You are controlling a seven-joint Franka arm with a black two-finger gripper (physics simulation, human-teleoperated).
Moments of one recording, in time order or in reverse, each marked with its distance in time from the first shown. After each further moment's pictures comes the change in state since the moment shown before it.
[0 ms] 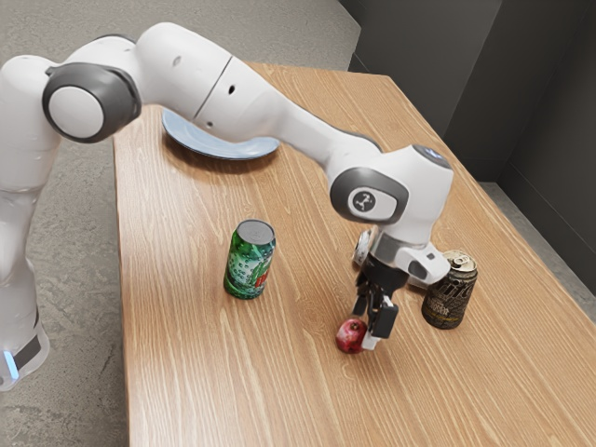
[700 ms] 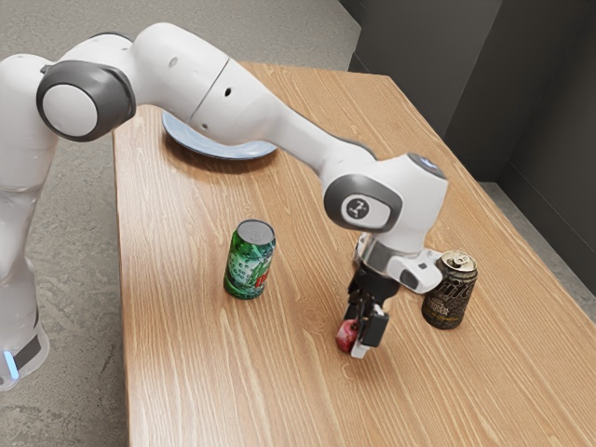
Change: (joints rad) arm -0.015 -0.018 0.002 -0.050 -0.023 0.000 0.009
